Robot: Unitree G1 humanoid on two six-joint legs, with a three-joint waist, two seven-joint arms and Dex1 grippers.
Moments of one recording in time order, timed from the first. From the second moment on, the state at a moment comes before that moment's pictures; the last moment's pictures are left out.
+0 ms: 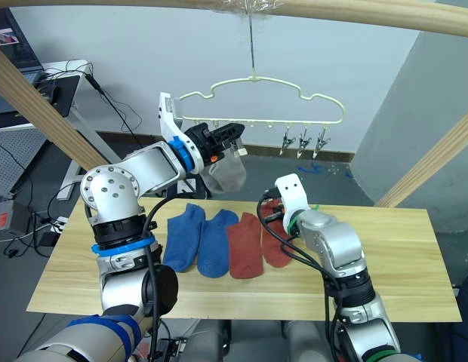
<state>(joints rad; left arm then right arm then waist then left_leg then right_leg) -0.93 0.11 0.42 -0.02 -0.83 1.22 -0.05 -0.55 -0.14 0.15 -0.27 0.22 1.22 0.19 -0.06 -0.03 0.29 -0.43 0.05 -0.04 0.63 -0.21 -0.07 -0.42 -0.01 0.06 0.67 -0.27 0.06</state>
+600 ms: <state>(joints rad) -0.95 0.11 0.47 0.04 -0.92 1.25 -0.01 -0.70 -0.13 0.04 -0.51 0.34 1.43 0.24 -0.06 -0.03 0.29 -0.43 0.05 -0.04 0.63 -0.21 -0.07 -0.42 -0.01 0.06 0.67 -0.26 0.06</state>
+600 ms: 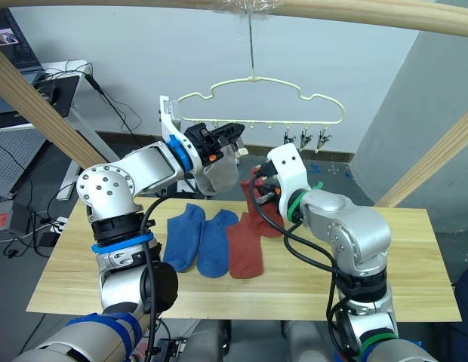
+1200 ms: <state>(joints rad) -0.95 0.11 0.46 0.04 -0.93 1.24 0.01 -0.79 -0.06 0.03 -0.47 0.36 1.43 0.24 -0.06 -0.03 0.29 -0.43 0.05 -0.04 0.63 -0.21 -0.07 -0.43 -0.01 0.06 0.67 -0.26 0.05</state>
